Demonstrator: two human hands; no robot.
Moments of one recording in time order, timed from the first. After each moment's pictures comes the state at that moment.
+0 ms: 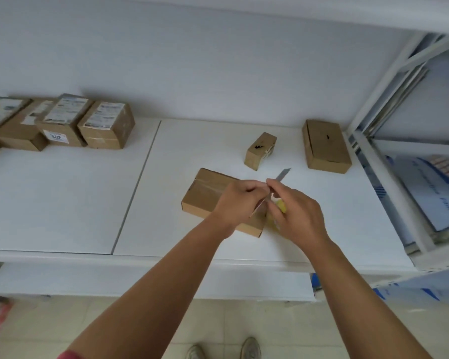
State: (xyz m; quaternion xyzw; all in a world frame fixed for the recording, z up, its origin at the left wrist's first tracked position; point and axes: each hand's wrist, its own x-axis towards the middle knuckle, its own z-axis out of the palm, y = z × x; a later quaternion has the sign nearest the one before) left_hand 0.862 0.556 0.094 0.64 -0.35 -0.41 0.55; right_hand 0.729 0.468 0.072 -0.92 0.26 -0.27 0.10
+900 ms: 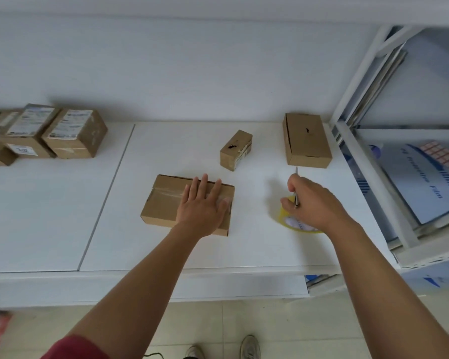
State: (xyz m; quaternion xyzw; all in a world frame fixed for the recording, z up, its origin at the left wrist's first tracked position) left_hand 0.895 0.514 -0.008 0.86 -0.50 -0.09 0.06; right_hand 0.673 0.360 0.068 -0.92 0.38 -0.04 0.12
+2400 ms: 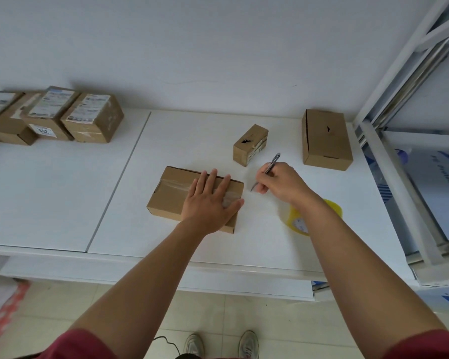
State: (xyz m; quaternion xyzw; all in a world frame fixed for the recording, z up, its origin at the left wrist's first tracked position) left_hand 0.893 0.519 -0.012 0.87 -0.48 -0.06 0.07; right_hand 0.766 0.352 0.054 -0.82 0.34 -0.07 0.46
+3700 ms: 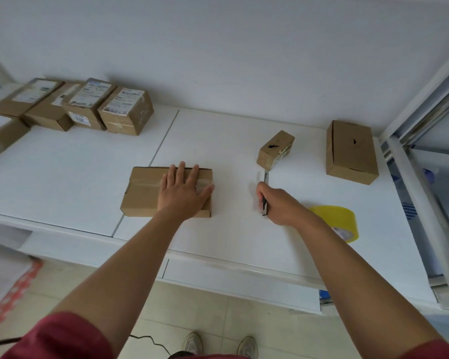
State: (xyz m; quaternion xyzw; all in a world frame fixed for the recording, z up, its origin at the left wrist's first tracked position) left_hand 0.972 0.584 -0.009 0.94 -0.34 -0.07 0.07; right_hand 0.784 0.397 0.033 -0.94 0.20 0.09 0.27
